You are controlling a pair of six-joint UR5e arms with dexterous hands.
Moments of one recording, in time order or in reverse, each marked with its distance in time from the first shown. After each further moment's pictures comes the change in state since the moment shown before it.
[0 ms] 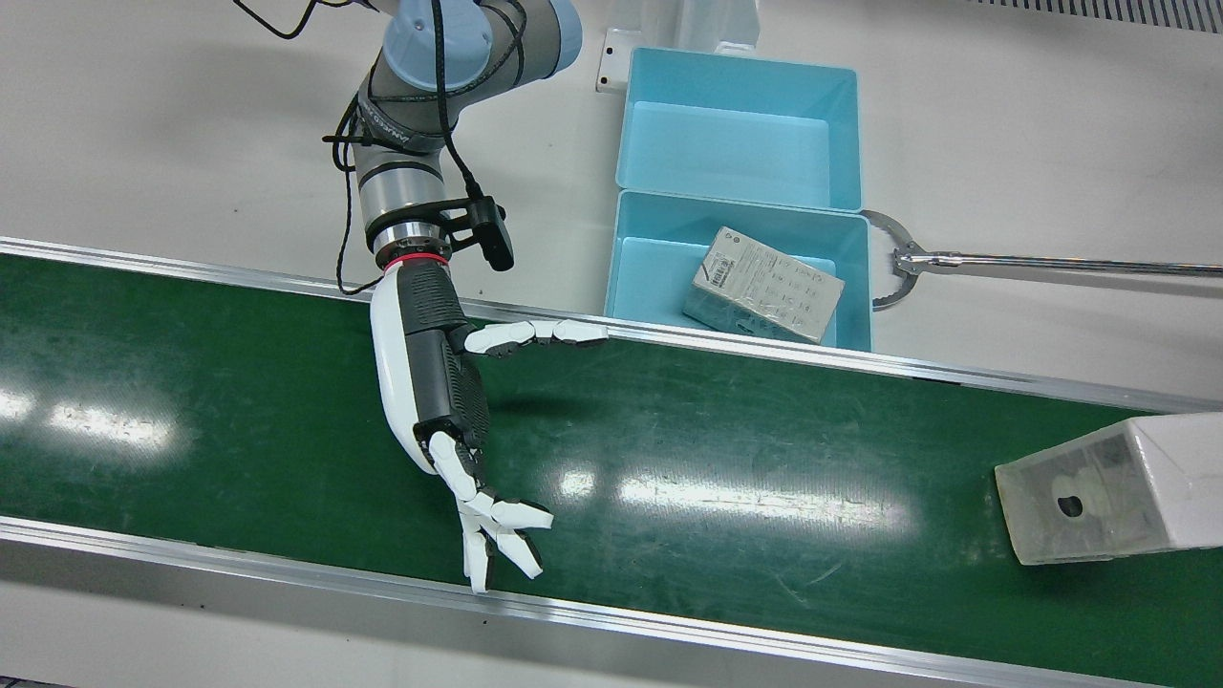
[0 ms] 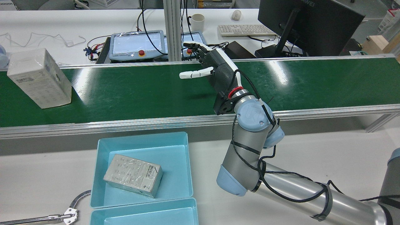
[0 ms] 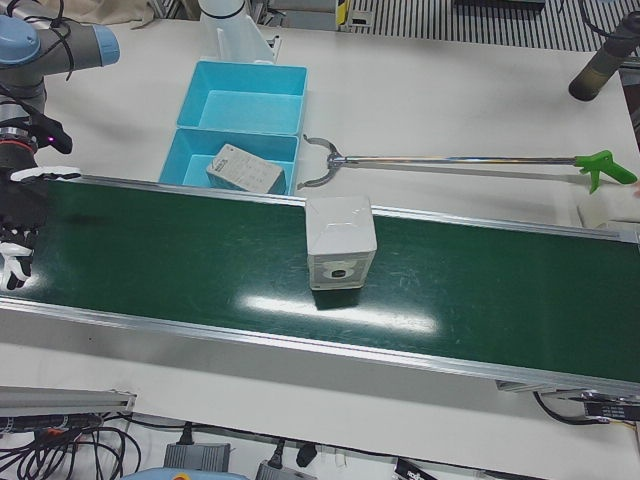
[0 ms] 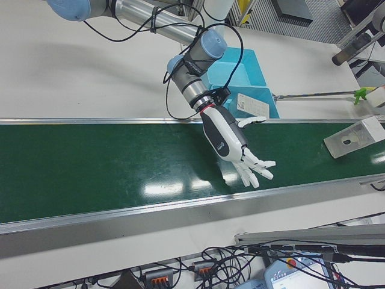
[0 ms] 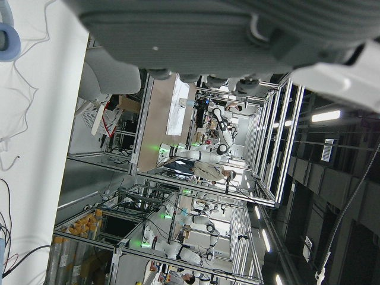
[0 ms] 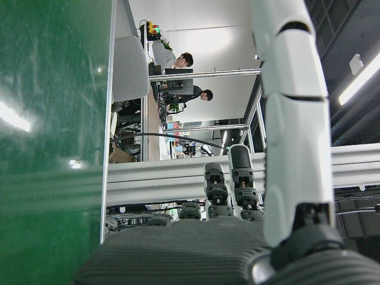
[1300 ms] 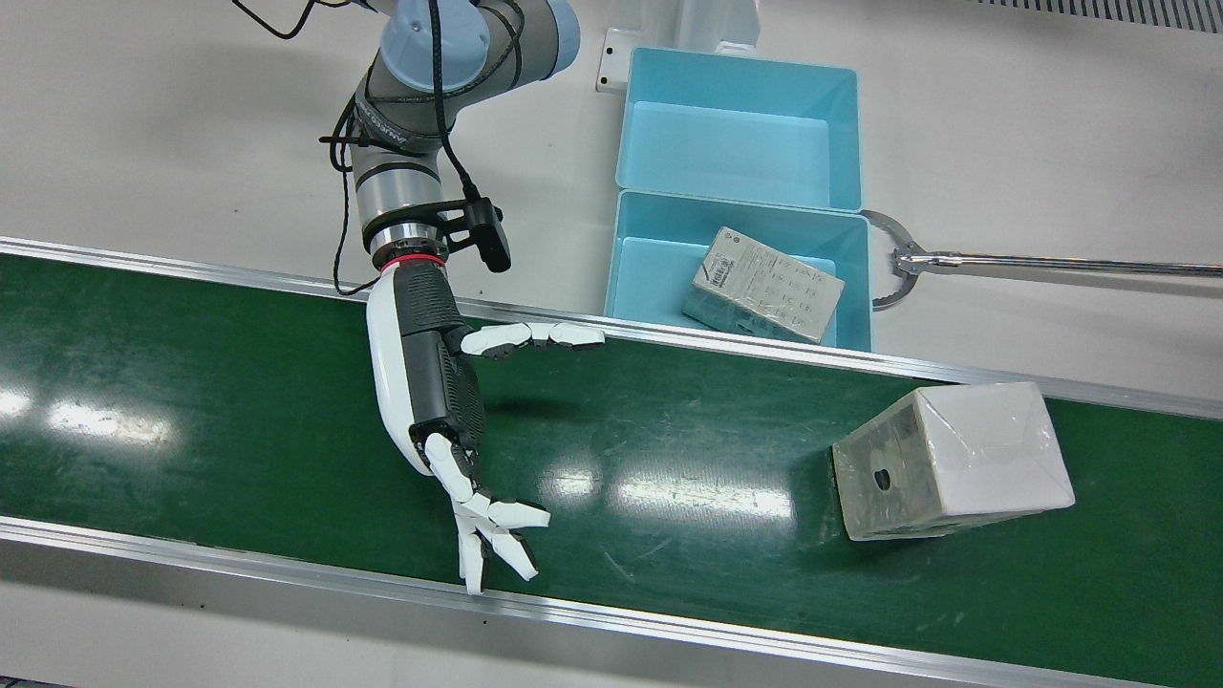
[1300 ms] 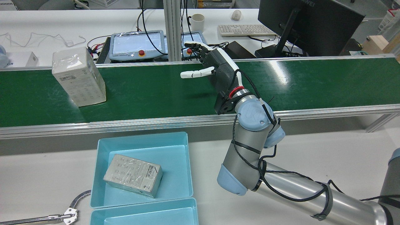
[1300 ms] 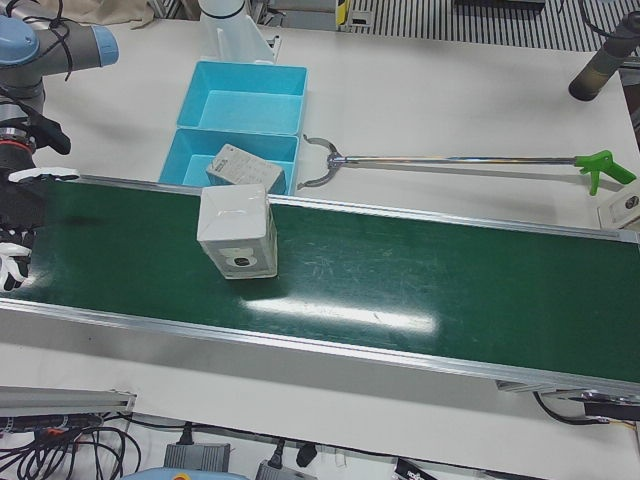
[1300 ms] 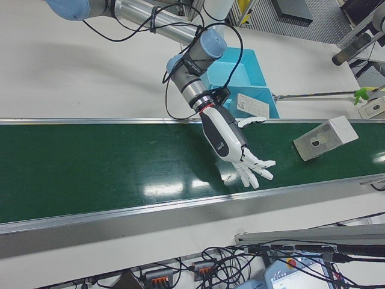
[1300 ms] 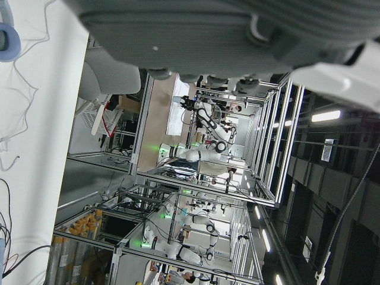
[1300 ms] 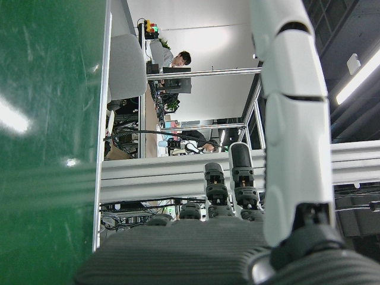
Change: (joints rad) left arm 0.000 0.000 0.000 0.000 0.000 0.000; right arm 0.002 -0.002 -0.002 0.000 0.000 -0.002
